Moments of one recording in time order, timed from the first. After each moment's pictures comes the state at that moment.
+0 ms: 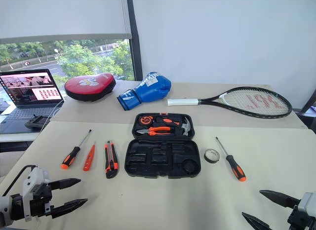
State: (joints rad) left arm 0.39 0.81 0.45 -0.31 -0.56 0.37 -1.15; right arm 0.79 -0.62 -0.88 -0.66 0.64 0.35 1.10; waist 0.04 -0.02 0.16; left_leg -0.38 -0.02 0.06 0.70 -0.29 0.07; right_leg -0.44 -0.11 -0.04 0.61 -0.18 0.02
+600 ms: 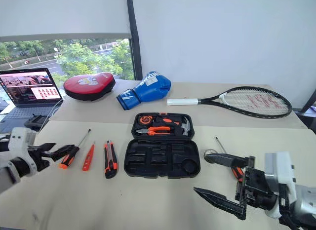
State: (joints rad) left arm -0.11 0.89 0.52 -0.17 -0.69 1.01 -0.43; right arm 0.30 -0.87 -0.60 -0.82 1.03 0.46 0.96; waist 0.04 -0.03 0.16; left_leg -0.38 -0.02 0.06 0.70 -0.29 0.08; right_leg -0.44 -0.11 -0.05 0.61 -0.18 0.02
